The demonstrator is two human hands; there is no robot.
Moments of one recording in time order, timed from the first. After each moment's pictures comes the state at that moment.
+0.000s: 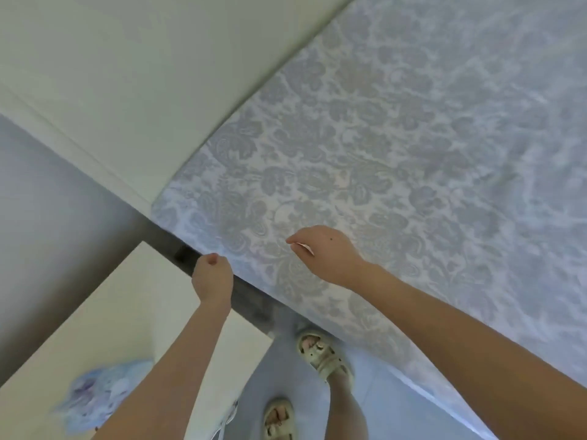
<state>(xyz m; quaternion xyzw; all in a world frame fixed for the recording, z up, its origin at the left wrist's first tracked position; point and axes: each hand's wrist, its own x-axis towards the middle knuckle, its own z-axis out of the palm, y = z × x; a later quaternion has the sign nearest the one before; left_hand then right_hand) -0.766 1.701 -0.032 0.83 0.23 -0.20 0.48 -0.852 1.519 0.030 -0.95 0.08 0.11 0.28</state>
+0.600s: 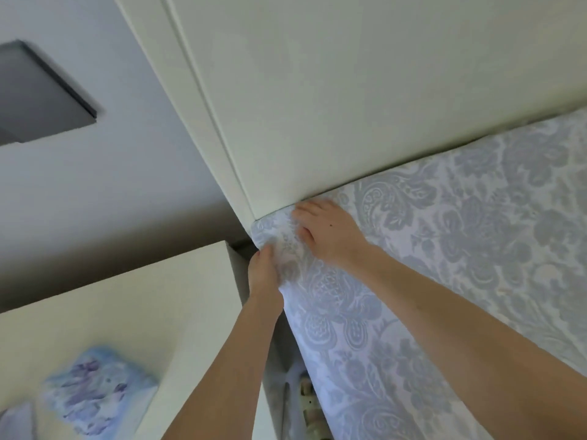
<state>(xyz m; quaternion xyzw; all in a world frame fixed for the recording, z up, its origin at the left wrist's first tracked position) -0.610 1.710 -0.090 0.47 0.50 -0.14 0.71 -0.553 1.585 -0.073 -0.95 -0.26 0.12 0.14</state>
